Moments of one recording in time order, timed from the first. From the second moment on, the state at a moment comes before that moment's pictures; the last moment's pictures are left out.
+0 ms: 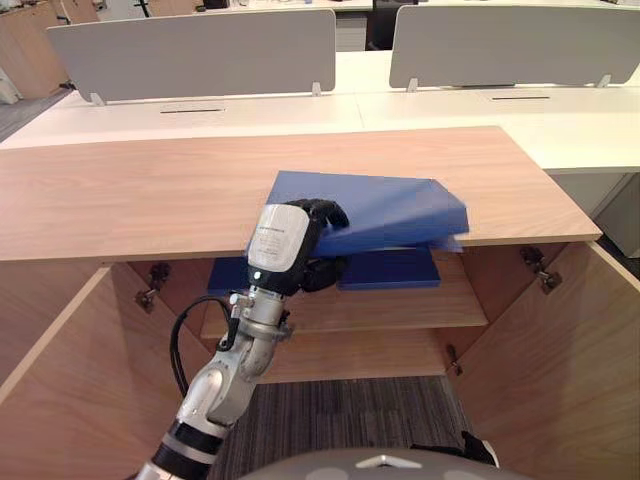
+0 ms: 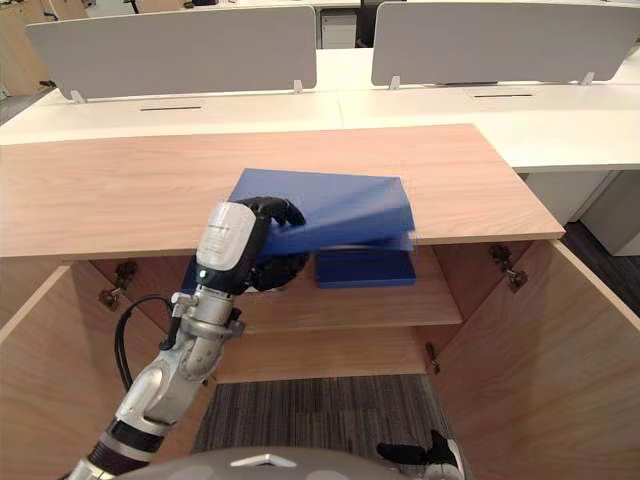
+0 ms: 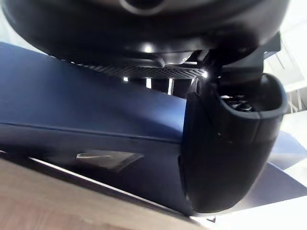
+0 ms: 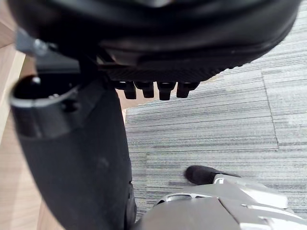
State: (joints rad) left arm 0.03 0.30 -0.30 -0.22 0.89 -0.17 0.37; right arm 0.13 -0.11 -0.18 1.11 -0.19 -0.01 -0.17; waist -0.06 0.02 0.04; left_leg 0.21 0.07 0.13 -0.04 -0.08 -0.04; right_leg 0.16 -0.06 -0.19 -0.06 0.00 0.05
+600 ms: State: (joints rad) left arm 0.16 0.13 -0.25 -0.47 0.48 -0.20 0.38; right arm 0.22 -0.04 -0.17 0.78 -0.11 -0.03 -0.23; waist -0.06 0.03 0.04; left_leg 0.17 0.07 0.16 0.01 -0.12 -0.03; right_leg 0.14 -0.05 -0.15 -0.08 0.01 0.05
